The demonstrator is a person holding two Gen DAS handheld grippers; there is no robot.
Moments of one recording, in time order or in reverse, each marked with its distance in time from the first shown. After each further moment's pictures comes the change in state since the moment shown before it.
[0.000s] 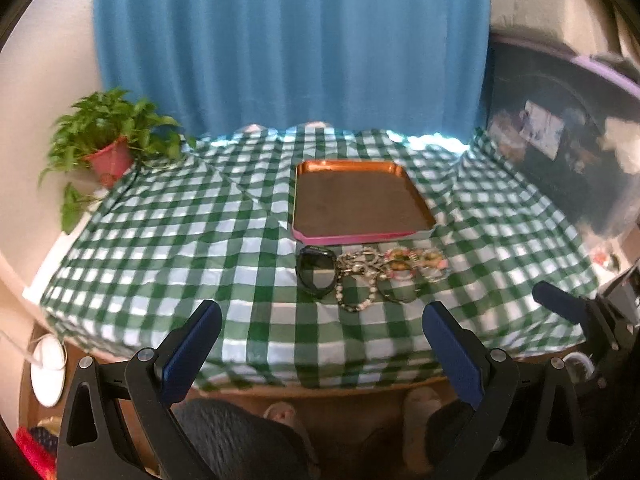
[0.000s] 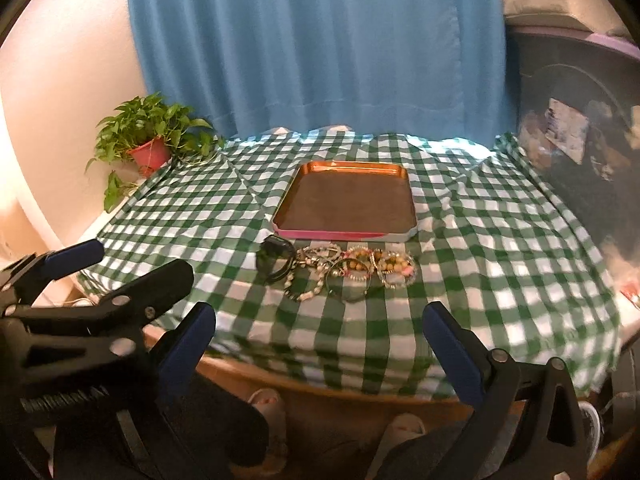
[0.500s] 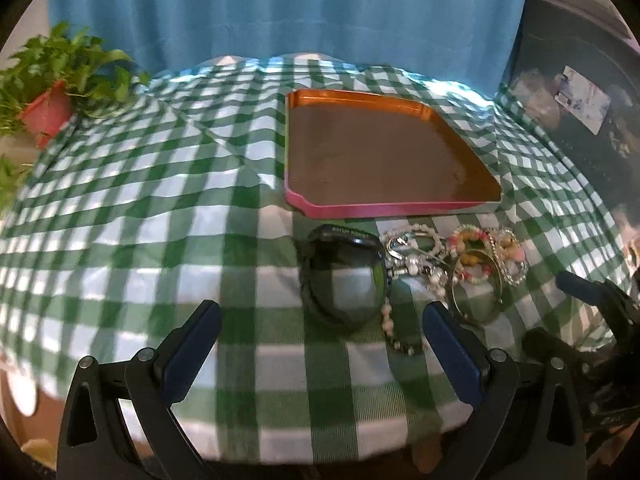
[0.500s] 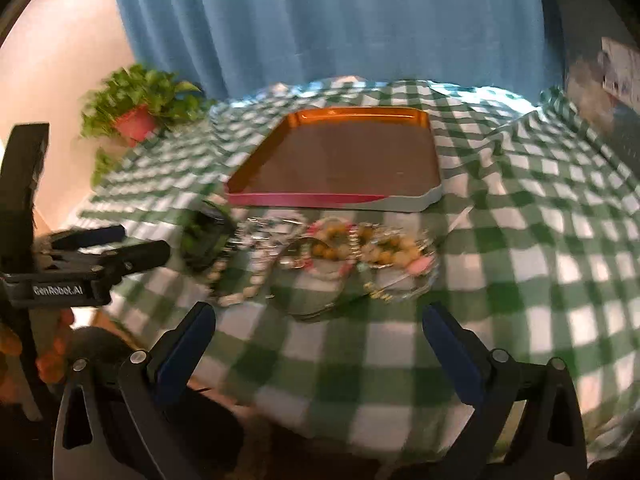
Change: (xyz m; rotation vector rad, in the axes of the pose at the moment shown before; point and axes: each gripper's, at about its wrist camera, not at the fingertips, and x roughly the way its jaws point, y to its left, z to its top) left arm 0.176 0.032 0.007 -0.015 0.155 -0.105; right arm 0.133 -0.064 -0.008 -0.017 0.112 0.083
